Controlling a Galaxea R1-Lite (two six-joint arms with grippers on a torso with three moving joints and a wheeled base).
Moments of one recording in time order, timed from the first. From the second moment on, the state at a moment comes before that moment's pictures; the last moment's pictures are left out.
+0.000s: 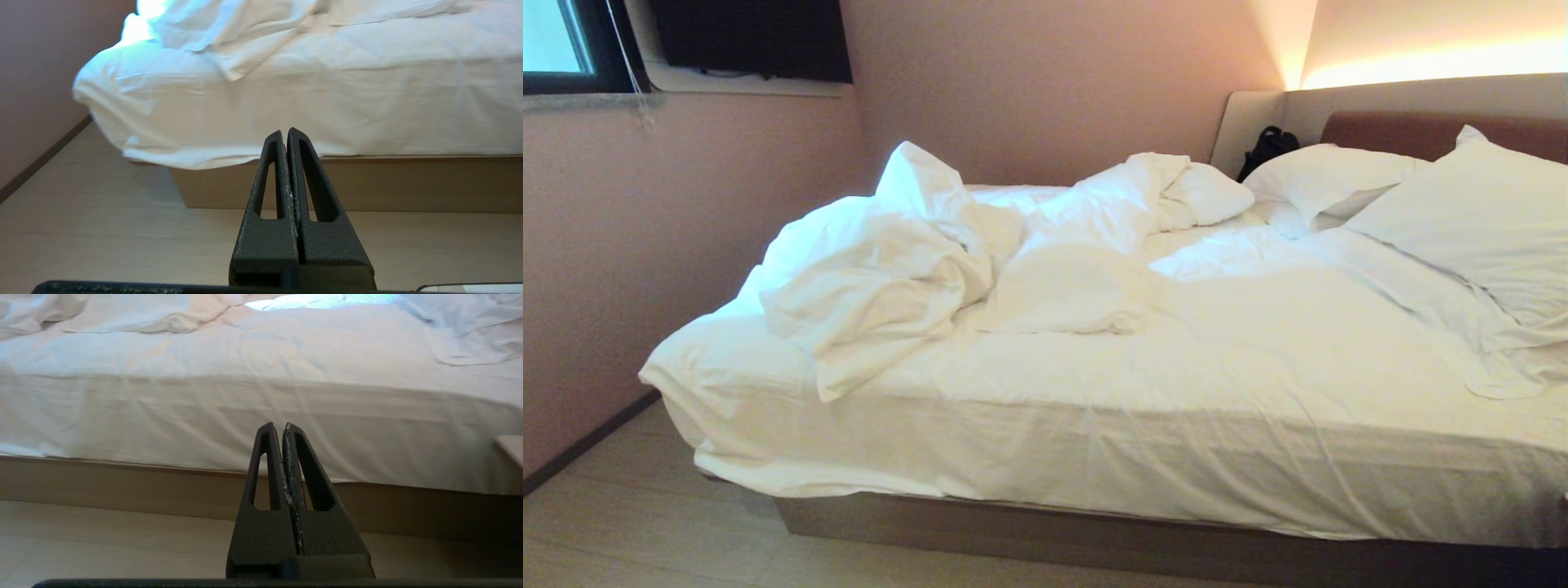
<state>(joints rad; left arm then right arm) 0.01 0.00 0.00 0.02 -0.02 0.10 0.01 0.00 0.00 -0.01 0.01 -0.01</state>
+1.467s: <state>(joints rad) 0.01 0.00 0.00 0.02 -0.03 0.08 0.01 0.00 0.00 -0.01 0.01 -0.01</state>
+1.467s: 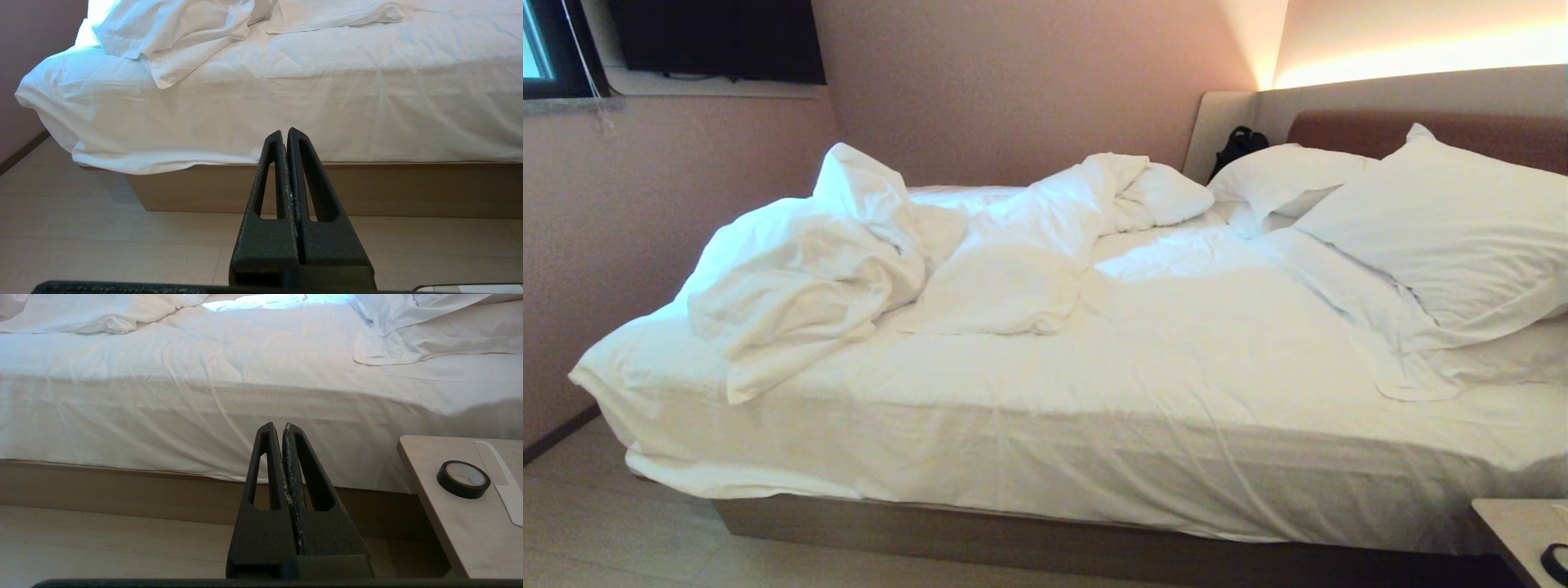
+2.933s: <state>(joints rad) 0.01 0.00 0.00 0.02 -0.03 0.09 0.01 0.00 0.00 -0.01 0.01 -0.01</state>
